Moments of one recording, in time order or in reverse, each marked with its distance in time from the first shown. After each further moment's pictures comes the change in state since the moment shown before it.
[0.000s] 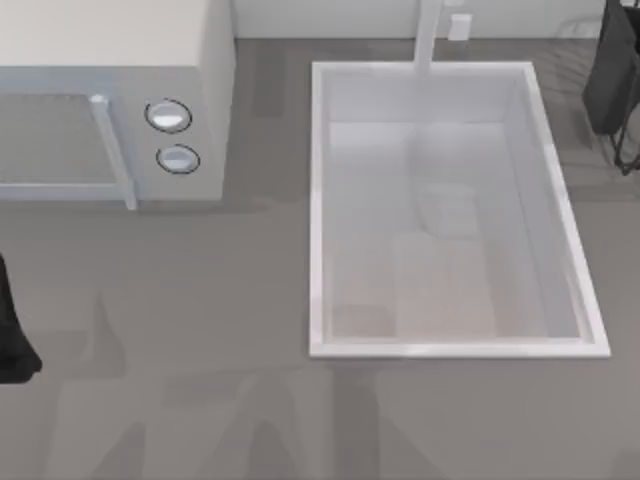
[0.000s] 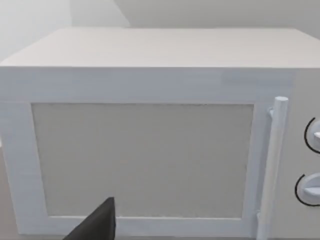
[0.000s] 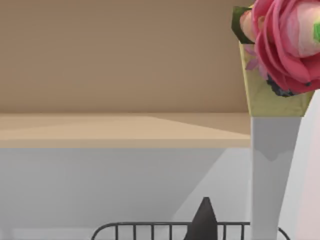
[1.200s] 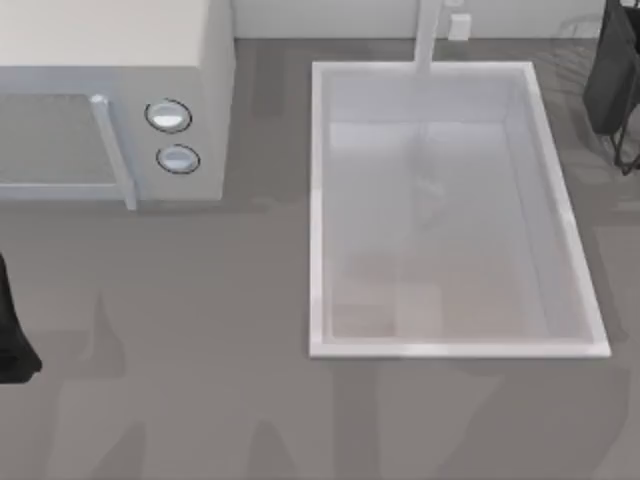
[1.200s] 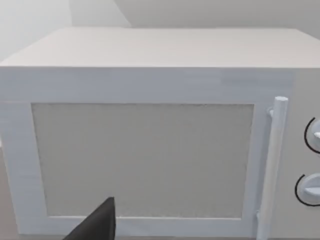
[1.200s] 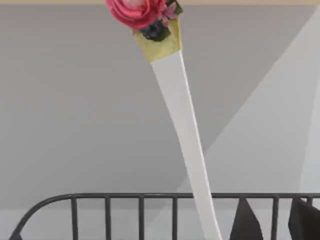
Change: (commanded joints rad) left arm 0.000 0.000 0.000 0.000 0.000 0.000; right arm 0.323 0.804 -0.172 0.973 0.337 -0.002
